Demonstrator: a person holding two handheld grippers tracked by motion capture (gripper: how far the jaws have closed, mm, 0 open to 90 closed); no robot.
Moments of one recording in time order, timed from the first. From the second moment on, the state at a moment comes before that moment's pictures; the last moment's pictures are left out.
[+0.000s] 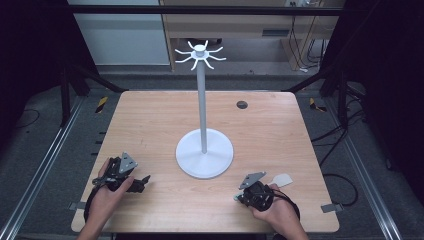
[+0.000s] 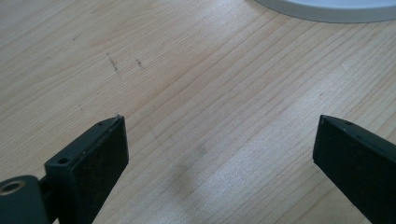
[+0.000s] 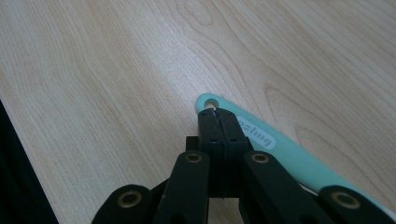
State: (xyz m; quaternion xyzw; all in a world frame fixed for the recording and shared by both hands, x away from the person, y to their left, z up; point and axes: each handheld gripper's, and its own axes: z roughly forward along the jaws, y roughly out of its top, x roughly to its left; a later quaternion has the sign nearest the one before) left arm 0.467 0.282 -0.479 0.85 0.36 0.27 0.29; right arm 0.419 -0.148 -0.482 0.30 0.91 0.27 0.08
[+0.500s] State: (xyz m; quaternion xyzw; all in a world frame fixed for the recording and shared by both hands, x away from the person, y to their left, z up) left arm 0.467 0.281 -0.479 0.85 0.36 0.27 0.29; right arm 0.422 -0.148 -0.483 0.30 0.91 0.27 0.08
